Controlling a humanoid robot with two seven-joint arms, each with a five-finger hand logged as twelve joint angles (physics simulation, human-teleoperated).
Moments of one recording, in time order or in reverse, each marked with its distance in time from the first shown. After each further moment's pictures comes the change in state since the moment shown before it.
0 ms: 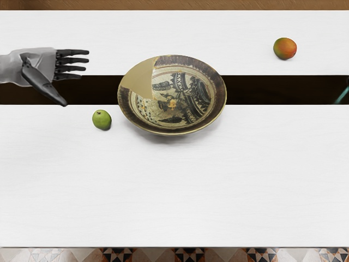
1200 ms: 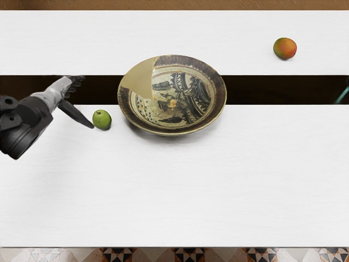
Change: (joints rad) left arm -0.169 -0.175 0.573 -0.377 0.198 1.178 0.066; right arm 0.006 0.000 0.006 0.005 0.003 0.002 -0.001
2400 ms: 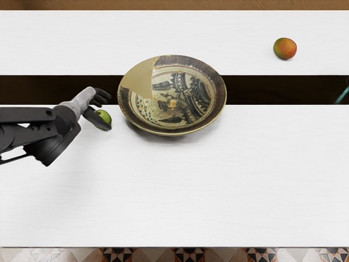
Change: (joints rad) left arm 0.000 -0.186 0.080 0.105 0.010 0.045 0.000; right arm 0.000 0.000 0.000 0.000 0.000 0.000 0.000
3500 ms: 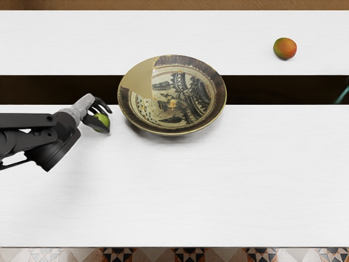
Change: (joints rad) left arm 0.034 -0.004 -0.004 0.010 0.001 -0.001 0.006; right arm 0.000 0.000 0.000 0.000 0.000 0.000 0.000
